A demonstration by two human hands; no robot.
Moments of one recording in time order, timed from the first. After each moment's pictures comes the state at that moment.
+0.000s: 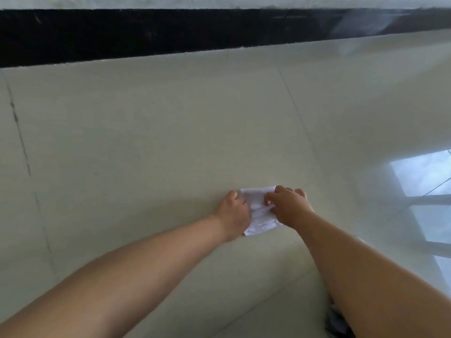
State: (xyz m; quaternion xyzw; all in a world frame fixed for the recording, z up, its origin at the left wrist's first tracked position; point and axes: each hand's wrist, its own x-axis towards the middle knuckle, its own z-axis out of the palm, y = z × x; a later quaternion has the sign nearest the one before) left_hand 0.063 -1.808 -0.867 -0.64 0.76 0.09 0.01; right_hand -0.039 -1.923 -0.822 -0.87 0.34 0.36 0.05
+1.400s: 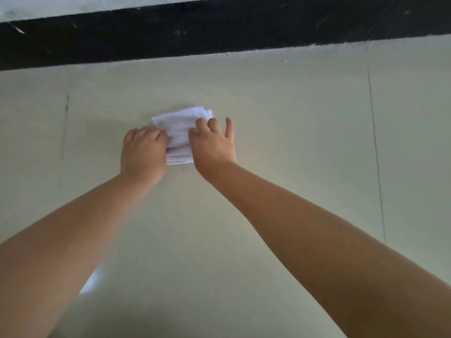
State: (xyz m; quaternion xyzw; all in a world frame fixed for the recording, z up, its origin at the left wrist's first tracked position) left_hand 0.219 -1.816 -0.864 -0.95 0.29 0.07 0.12; right_hand 0.172 -1.956 -0.856 -0.97 0.02 0.16 0.18
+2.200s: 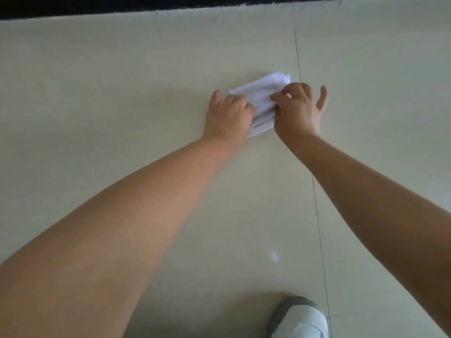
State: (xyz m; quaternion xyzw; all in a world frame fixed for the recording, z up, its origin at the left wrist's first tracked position) left_hand 0.117 -2.021 -0.865 -0.88 0.45 0.12 0.05; right_hand 0.049 -2.138 -0.866 -0.95 0.29 0.05 0.11
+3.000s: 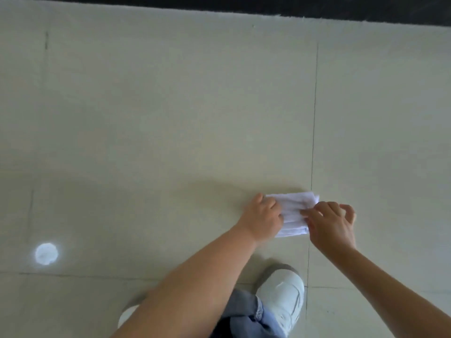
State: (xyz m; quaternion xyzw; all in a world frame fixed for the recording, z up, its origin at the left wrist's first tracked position) left_hand -0.069 -1.950 -0.858 -0.77 0.59 0.26 -0.02; right_hand -0.171 -2.102 -0.845 -0.97 0.17 0.15 0.06
